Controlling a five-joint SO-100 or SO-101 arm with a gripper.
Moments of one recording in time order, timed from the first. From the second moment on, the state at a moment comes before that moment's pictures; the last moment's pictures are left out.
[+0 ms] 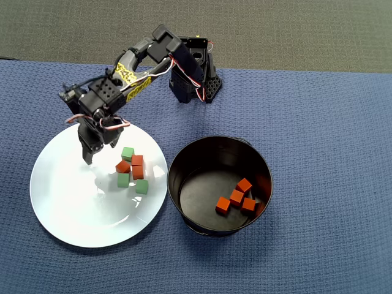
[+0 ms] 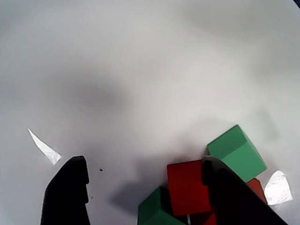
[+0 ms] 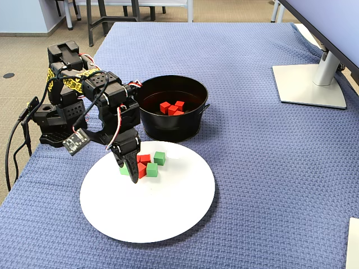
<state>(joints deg) 43.1 64.2 68.0 83.0 1.1</state>
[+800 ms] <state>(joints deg) 37.0 57.8 67.5 80.5 -1.1</state>
